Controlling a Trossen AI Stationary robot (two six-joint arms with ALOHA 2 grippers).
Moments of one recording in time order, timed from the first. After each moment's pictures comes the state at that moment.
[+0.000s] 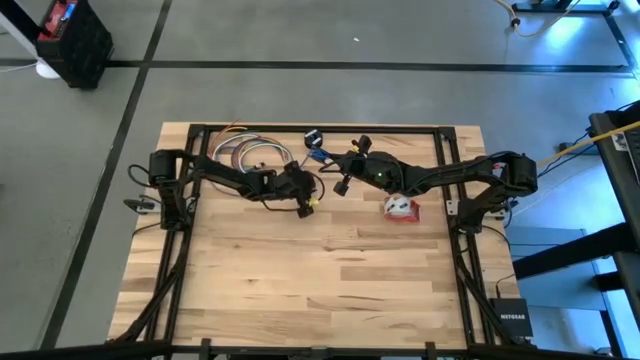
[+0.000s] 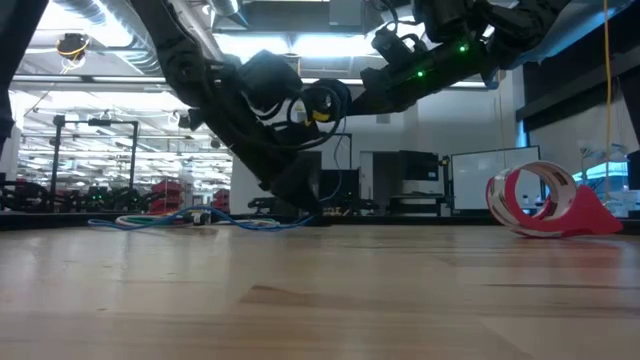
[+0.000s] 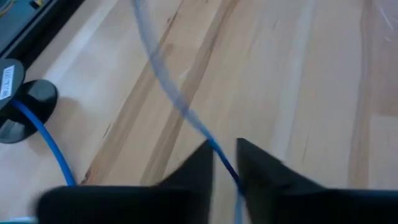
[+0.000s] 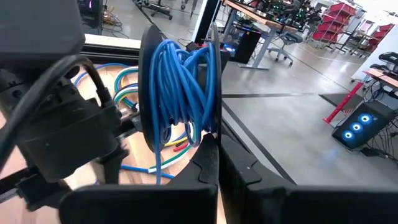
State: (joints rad) left arm 0.20 1.83 0.85 0.27 -0.25 0.03; right arm -0.20 1.54 0.77 0.56 0.35 -0.22
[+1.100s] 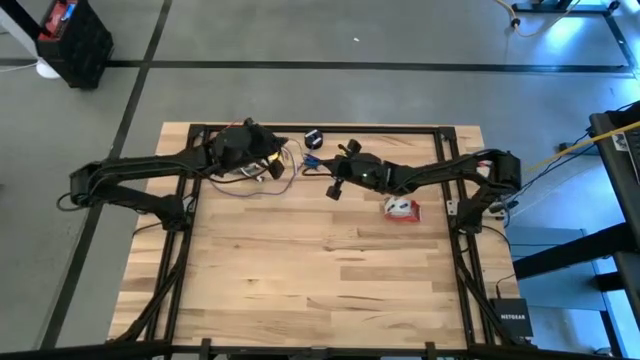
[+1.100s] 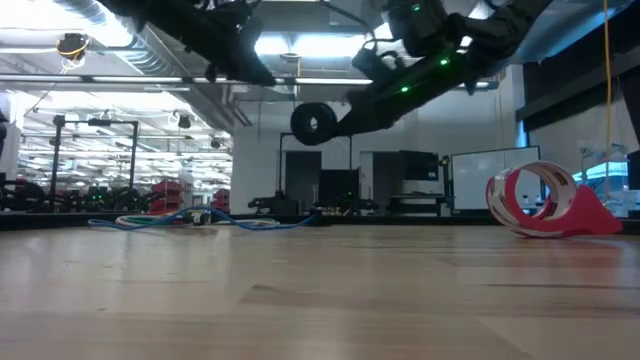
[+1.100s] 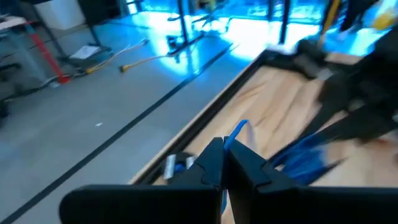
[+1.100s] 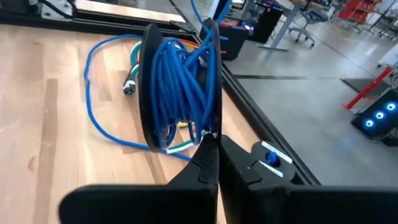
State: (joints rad) left arm 0.34 1.15 0.82 0.01 -0.33 0.02; right arm -0.20 1.65 0.85 0.47 0.30 -0.20
